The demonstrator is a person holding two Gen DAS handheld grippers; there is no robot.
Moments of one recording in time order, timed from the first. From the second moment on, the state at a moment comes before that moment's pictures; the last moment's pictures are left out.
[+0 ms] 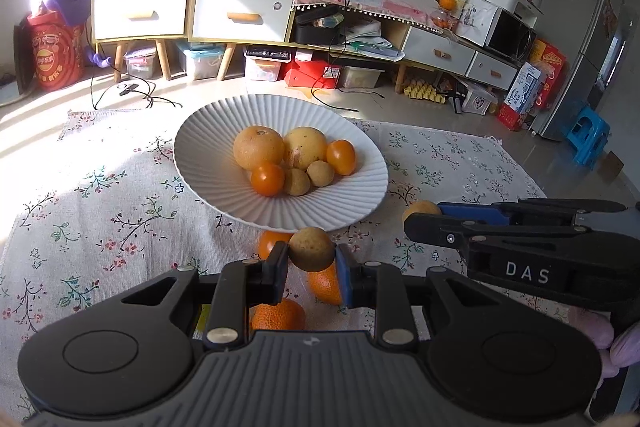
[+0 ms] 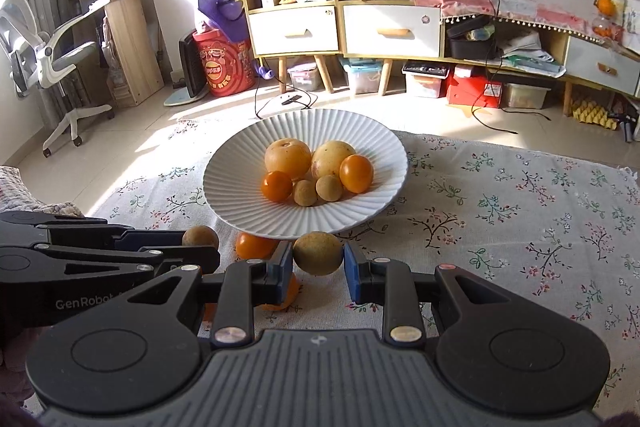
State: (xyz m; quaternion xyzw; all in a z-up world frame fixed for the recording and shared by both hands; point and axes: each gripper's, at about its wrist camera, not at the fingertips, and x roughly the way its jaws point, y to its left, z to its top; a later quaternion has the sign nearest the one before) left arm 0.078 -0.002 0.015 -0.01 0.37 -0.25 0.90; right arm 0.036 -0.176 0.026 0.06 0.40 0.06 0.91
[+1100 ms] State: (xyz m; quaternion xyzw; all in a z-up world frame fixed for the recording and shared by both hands) left arm 0.138 -0.026 -0.010 0.03 0.38 -0.27 0.89; right arm 0.099 -0.193 -0.001 0.15 0.42 0.11 0.89
